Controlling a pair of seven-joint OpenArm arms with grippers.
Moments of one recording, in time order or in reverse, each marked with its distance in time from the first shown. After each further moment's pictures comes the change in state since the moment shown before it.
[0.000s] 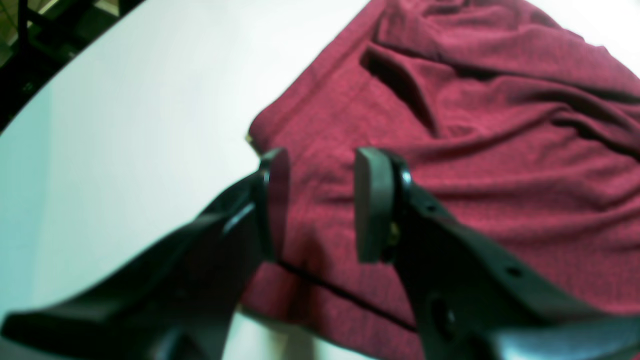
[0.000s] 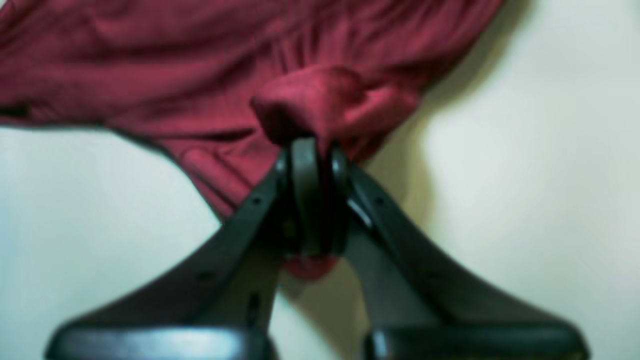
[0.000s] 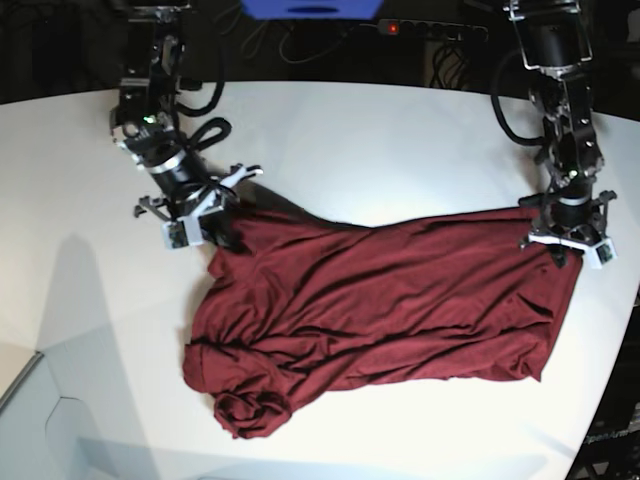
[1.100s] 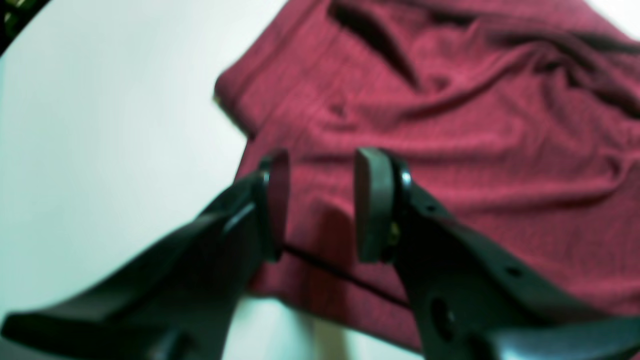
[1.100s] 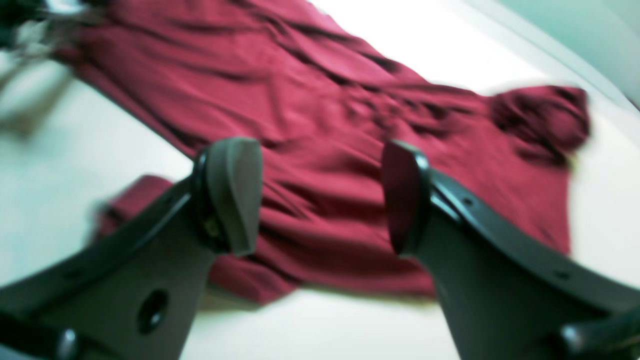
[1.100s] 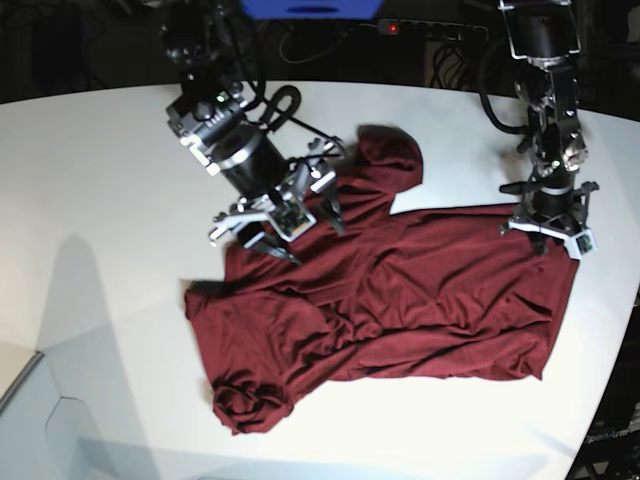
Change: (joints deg) left arm 1.7 1.9 2.5 0.1 0.5 -0.2 0.3; right arm -1.6 -1.2 -20.2 7.5 -18.2 0.7 3.7
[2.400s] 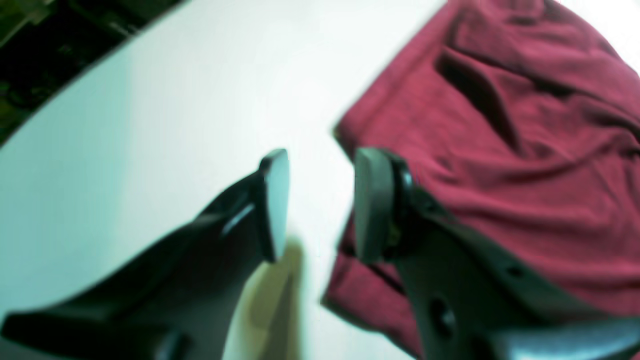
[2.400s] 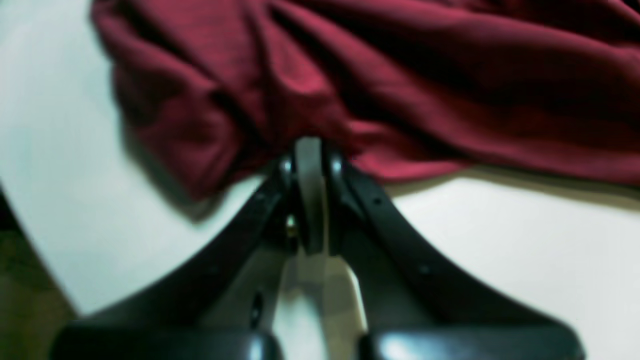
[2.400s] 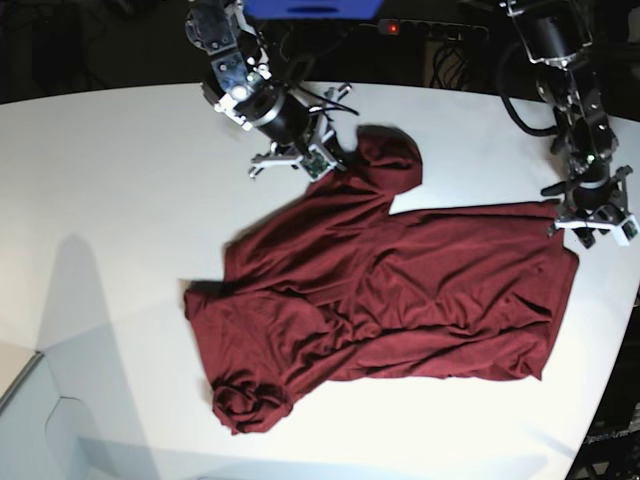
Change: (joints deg) left arm -0.2 0.0 -11.9 0.0 -0.2 0.0 -0.3; right arm -1.4 0.3 -2.3 -22.9 0.0 0.0 9.0
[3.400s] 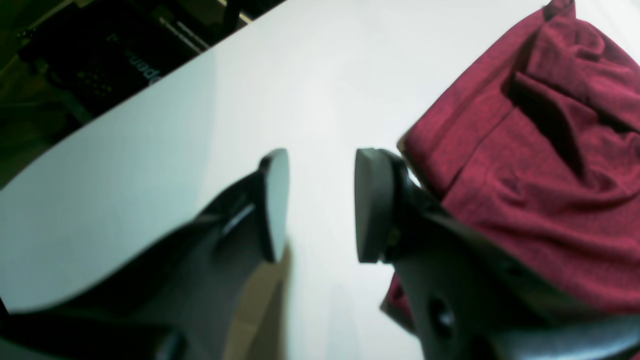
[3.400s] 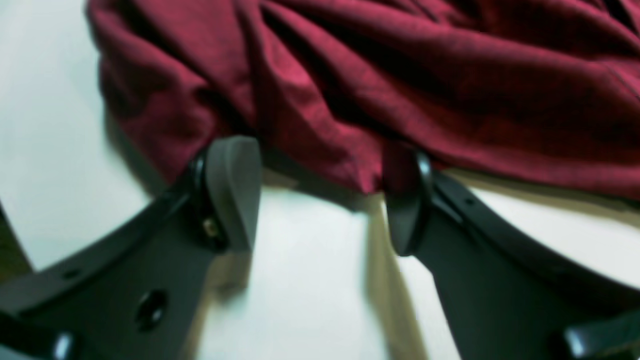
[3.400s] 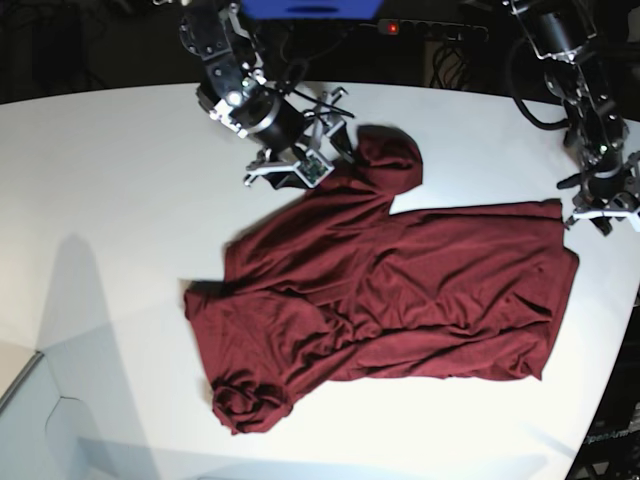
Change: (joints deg) left arm 1.0 0.1 -4.7 0.1 0.0 0.0 0.0; right arm 1.9 1.4 -0.5 0.8 -0.2 -0.2 -3.3
